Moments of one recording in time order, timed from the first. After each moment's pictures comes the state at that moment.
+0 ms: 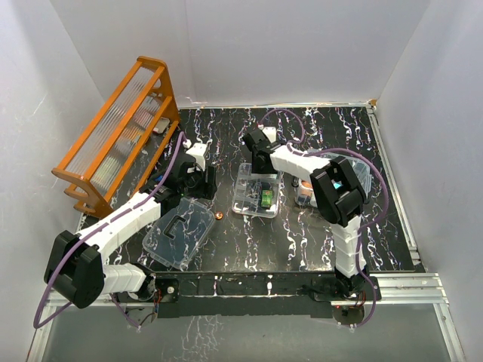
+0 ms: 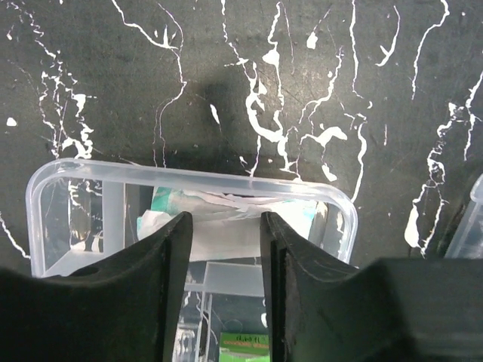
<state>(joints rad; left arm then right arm) -0.54 1.26 0.83 -0.27 -0.02 -0.24 0.58 2.07 1.52 -0.50 0.39 0.53</state>
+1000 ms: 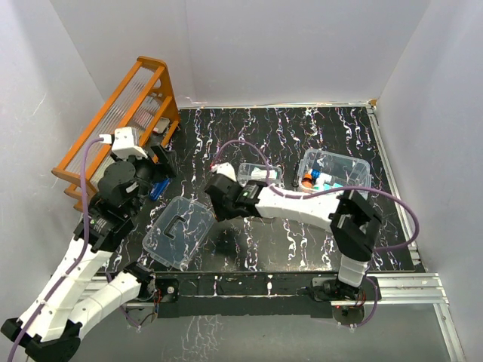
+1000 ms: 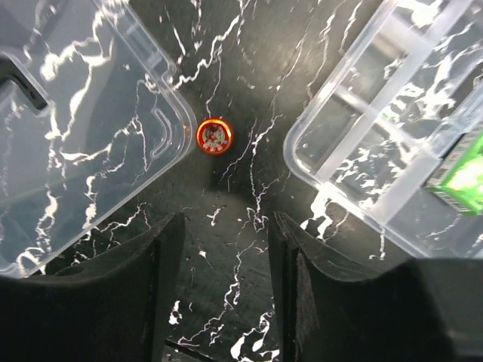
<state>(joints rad) -0.54 0.75 0.97 -0.39 -0.44 -0.34 1.04 1.75 1.35 -0.58 0.29 0.59</state>
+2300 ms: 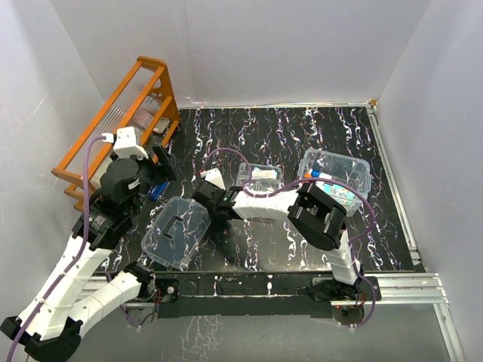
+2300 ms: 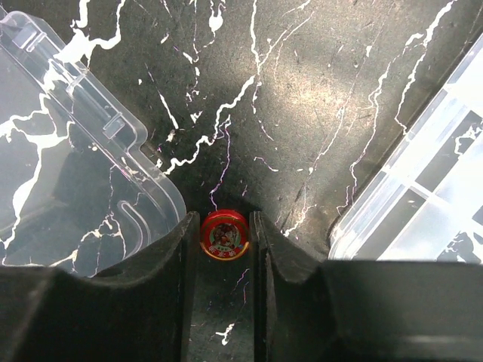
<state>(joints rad) -0.54 0.78 1.05 -0.52 -0.44 -0.35 1.07 2.05 1.43 -0.42 0.38 0.59</state>
